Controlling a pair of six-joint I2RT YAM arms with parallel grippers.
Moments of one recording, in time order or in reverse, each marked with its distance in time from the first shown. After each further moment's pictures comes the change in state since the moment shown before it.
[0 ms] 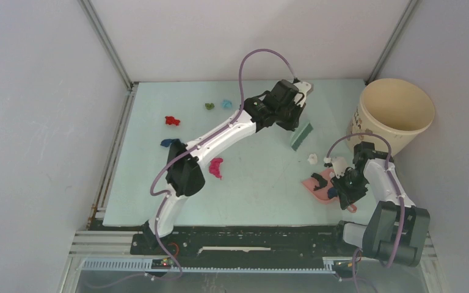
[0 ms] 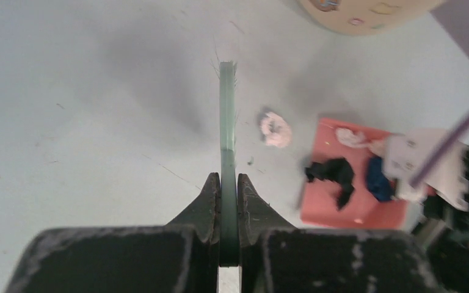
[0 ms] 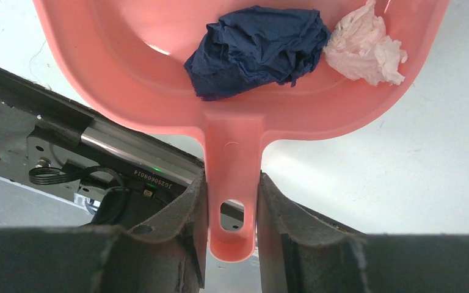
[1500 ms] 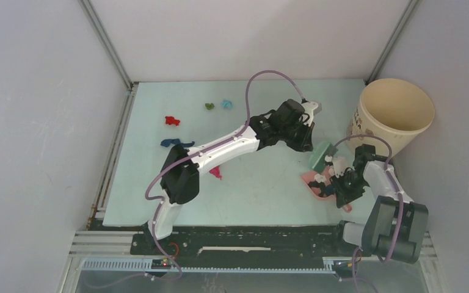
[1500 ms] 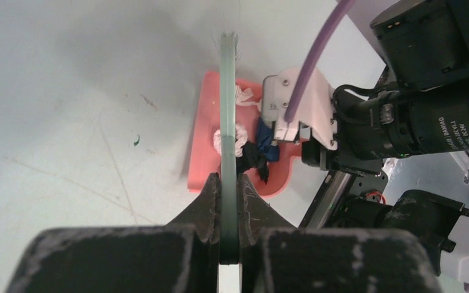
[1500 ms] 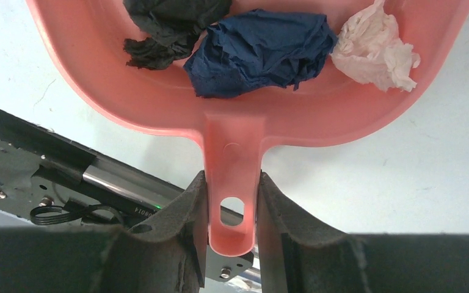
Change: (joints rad) left arm -0.083 -0.055 -0.235 0.212 0.158 -0.177; right arm -0.032 0.045 -0.041 0.118 -0.072 0.032
